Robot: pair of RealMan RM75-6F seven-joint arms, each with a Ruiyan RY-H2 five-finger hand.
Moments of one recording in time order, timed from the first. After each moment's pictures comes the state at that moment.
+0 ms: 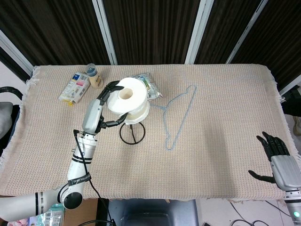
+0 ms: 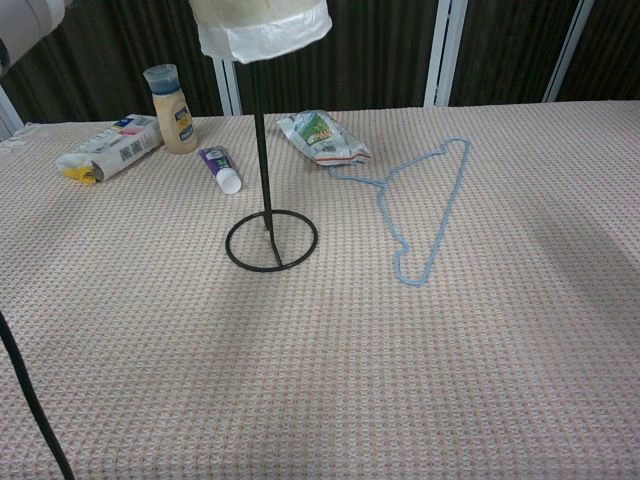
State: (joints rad) left arm -0.75 -1.55 -0.50 -1.77 1.16 1.28 -0.06; right arm 0.07 -1.02 0.02 -1.65 -1.56 1.47 0.09
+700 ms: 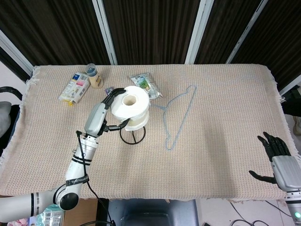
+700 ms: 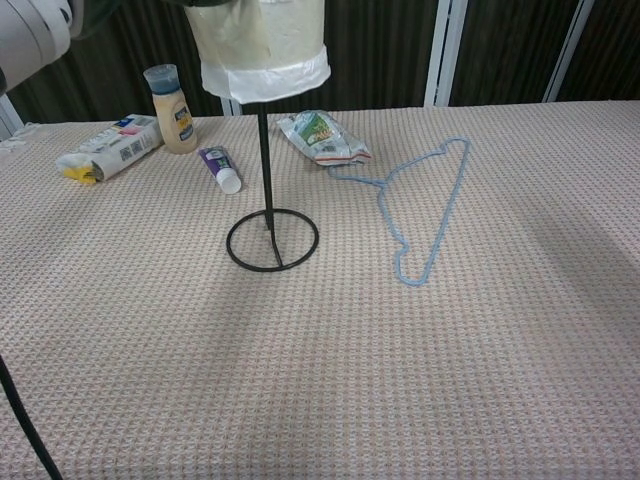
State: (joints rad) left arm -0.75 -1.50 -0.45 -1.79 1.13 1.22 -0.04; right arm 0.06 -1.02 0.02 -1.65 -1.56 1.48 0.10
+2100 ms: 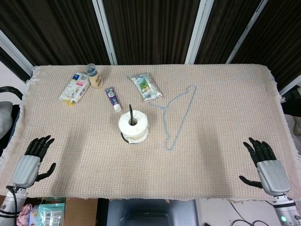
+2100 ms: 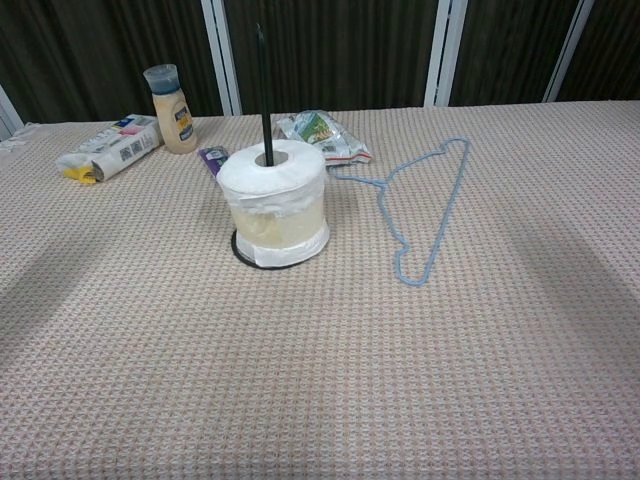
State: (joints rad) left arm -0.23 -1.26 0.08 -1.40 1.55 1.53 -0.16; right arm 0.06 -1.10 -0.01 -1.67 -1.62 1.48 -0.09
